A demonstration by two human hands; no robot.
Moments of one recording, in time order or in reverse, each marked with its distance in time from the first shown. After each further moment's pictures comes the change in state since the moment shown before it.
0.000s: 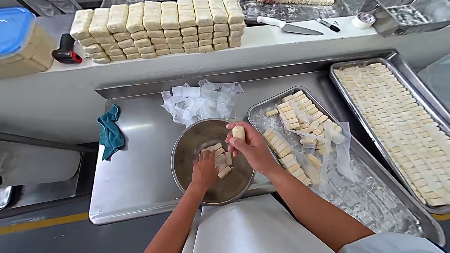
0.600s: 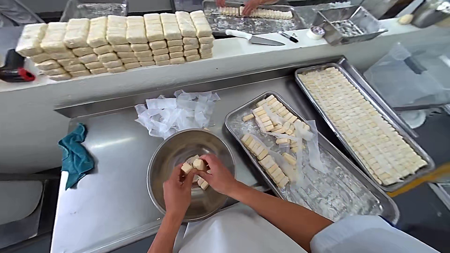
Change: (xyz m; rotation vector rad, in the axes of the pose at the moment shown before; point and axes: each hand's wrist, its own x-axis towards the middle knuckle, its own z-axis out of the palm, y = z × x) left_hand -0.041 0.017 -0.017 -0.681 0.520 0.079; right_hand -0.016 0.078 0.012 -0.468 -0.078 0.139
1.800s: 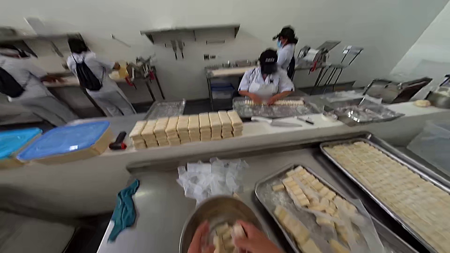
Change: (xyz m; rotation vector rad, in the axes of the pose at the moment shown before) left_hand 0.015 -0.036 -0.042 -0.327 -0.207 -0.094; right_hand 0.014 -0.005 -0.026 0.369 -0.206 0.191
